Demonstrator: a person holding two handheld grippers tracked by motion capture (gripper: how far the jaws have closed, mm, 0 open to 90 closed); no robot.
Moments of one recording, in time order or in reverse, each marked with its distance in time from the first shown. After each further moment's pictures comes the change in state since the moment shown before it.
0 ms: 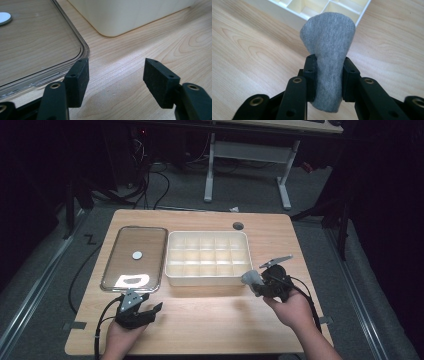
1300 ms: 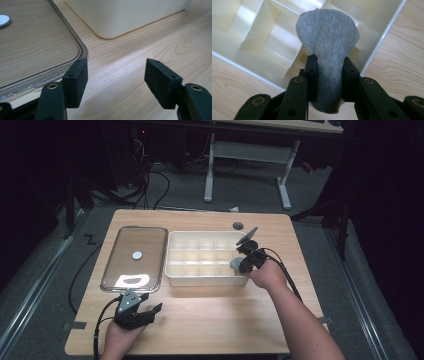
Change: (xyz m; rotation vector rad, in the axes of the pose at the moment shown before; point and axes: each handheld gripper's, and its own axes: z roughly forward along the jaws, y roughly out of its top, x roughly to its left) left arm 0.002 0.000 -0.004 -0.016 -0.016 0.003; right arm -0.017 0.089 0.081 0.319 -0.035 0.030
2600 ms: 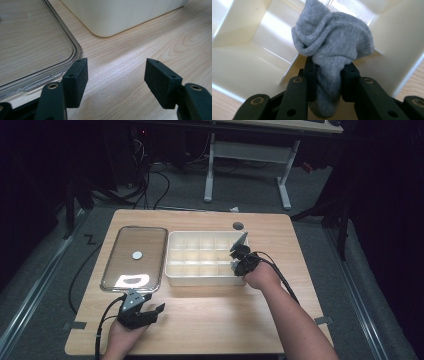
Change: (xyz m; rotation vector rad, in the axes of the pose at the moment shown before) left arm -0.003 0.000 0.009 0.022 -0.021 0.009; right arm 0.009 0.006 0.030 0.095 -0.031 -0.040
